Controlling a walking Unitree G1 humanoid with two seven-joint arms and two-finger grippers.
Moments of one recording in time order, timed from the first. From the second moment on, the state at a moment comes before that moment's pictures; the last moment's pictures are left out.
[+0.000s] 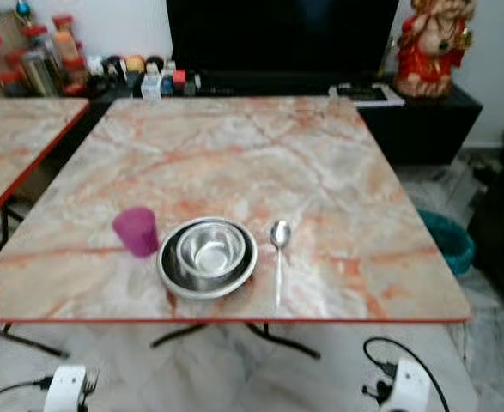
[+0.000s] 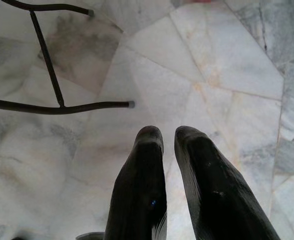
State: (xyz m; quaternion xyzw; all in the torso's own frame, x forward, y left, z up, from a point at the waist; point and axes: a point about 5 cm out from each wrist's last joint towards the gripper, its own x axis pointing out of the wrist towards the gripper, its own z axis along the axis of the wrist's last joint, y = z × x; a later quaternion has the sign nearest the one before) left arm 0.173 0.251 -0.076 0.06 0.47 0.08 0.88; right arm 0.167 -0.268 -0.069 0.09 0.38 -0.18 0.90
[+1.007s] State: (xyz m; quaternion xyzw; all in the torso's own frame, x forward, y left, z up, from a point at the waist) left arm 0.172 0.247 -0.077 0.06 0.47 0.06 0.88; right arm 0.162 -0.265 -0.072 0.10 0.39 -0.17 0.90
